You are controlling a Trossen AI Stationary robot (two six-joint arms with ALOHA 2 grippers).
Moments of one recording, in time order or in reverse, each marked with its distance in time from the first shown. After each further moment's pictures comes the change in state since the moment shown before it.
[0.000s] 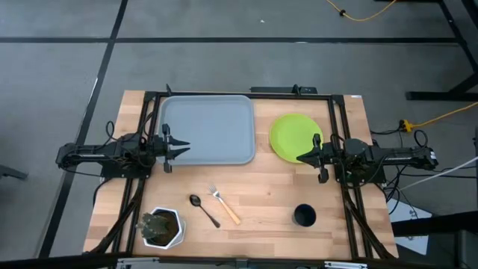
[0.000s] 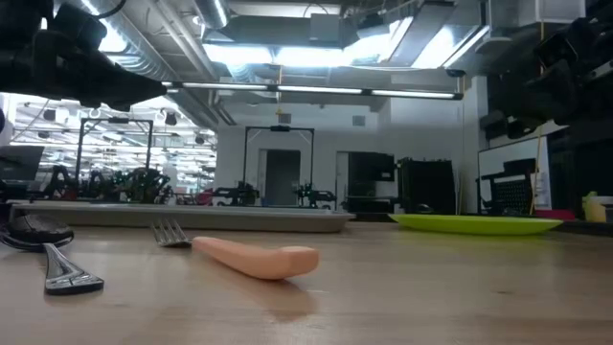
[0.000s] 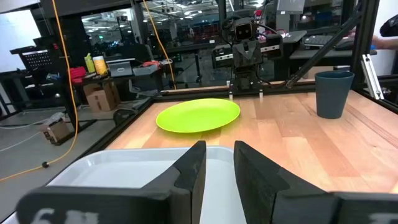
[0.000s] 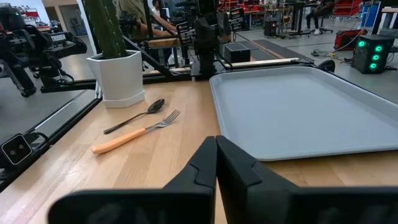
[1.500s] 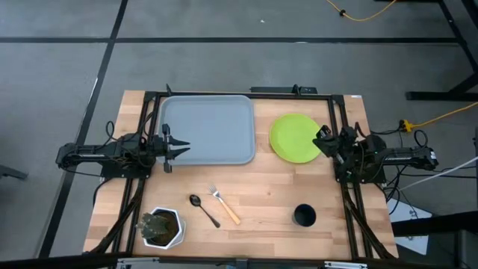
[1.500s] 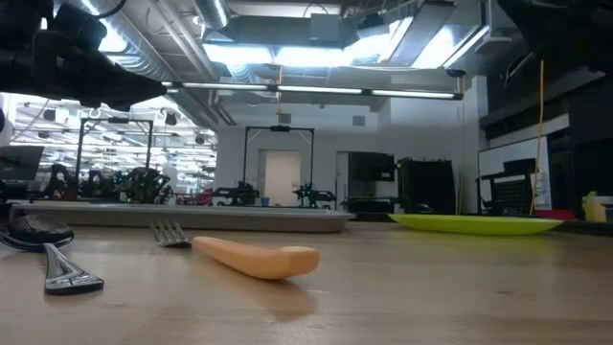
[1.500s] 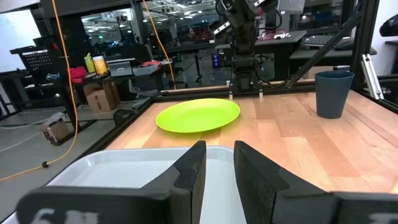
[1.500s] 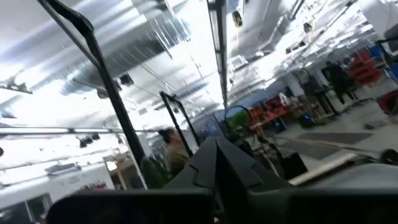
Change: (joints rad) left arm 0.000 0.000 0.000 0.000 0.000 0.000; right arm 0.001 0.004 0.000 0.593 0.072 0.398
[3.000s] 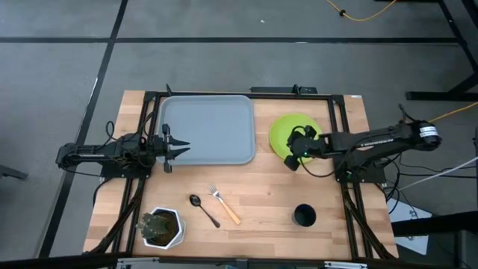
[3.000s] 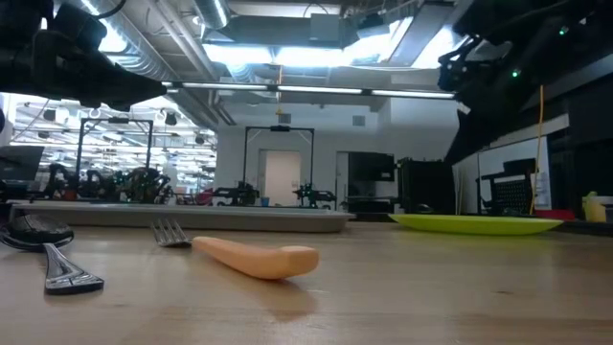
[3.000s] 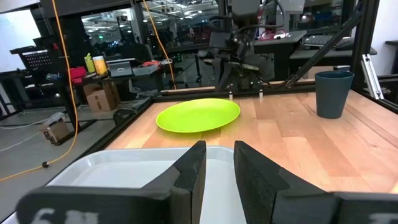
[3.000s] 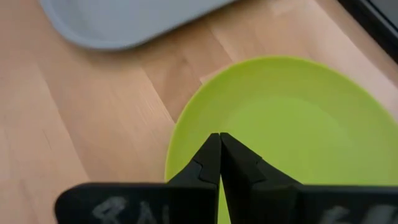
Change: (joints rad) left arm 0.000 0.000 0.000 0.000 0.000 0.000; right arm 0.000 1.020 0.608 -1.083 0.380 -0.073
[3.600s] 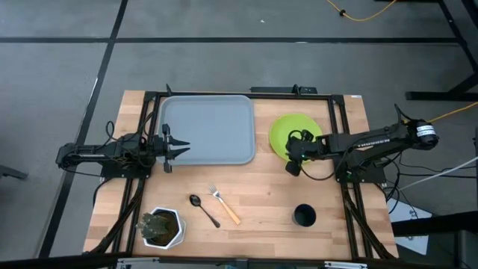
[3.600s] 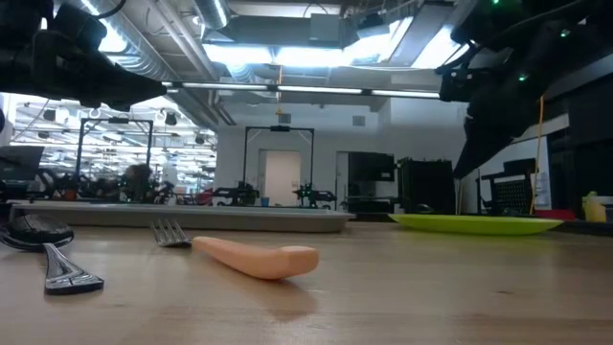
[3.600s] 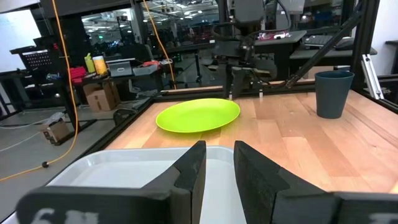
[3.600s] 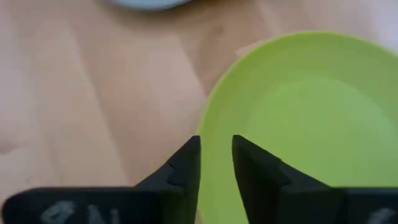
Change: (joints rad) left arm 0.000 0.000 0.000 0.000 0.000 0.000; right arm 0.030 0.033 0.000 -0.027 -0.135 -0.045
